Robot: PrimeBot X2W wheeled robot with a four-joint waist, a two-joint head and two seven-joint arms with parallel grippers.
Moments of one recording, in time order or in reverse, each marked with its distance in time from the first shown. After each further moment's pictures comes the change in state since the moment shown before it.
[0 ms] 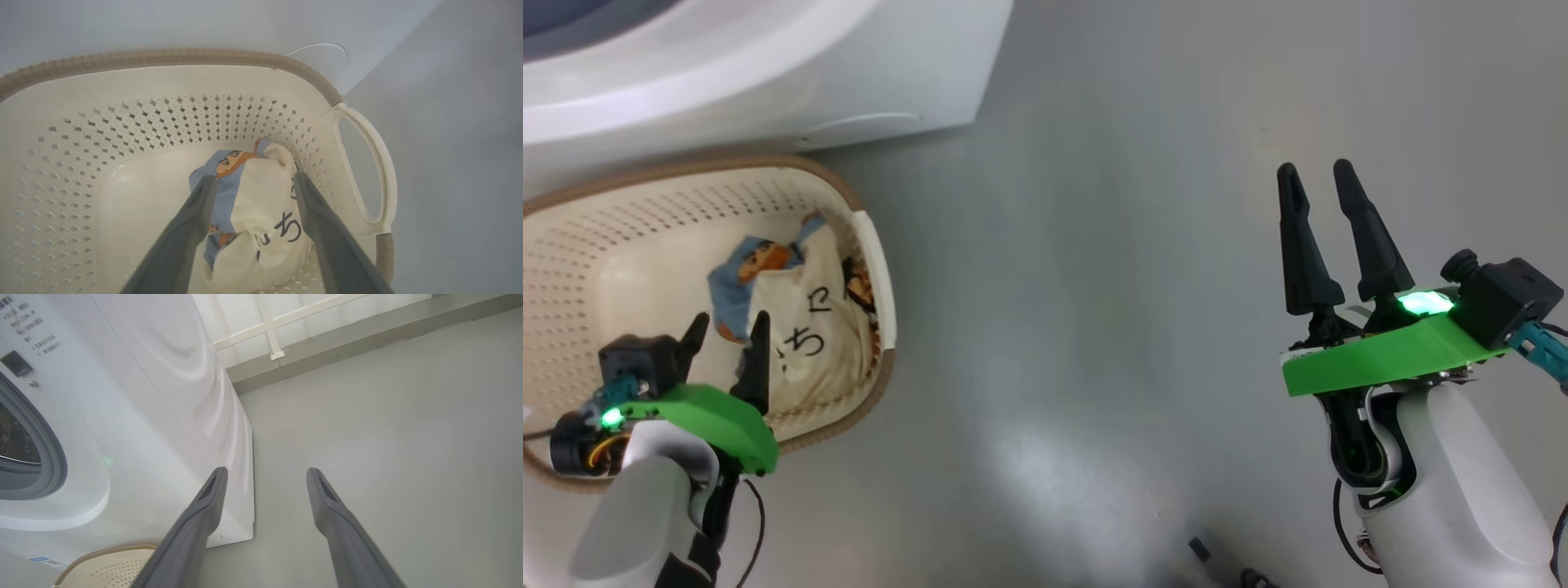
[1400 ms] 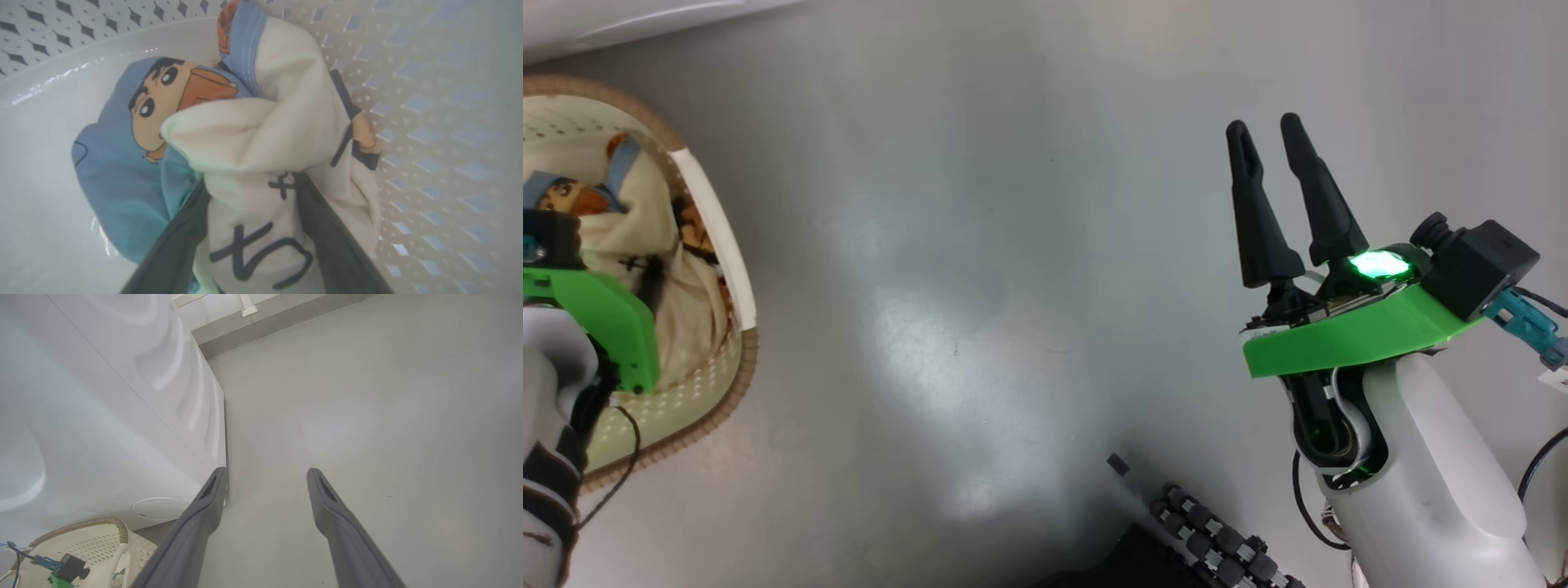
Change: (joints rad) left arm -0.370 0.207 -0.424 0.293 -0.231 -0.002 0.291; right arm -0.079 0.023 0.096 -0.050 0.084 0.000 0.000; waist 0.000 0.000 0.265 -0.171
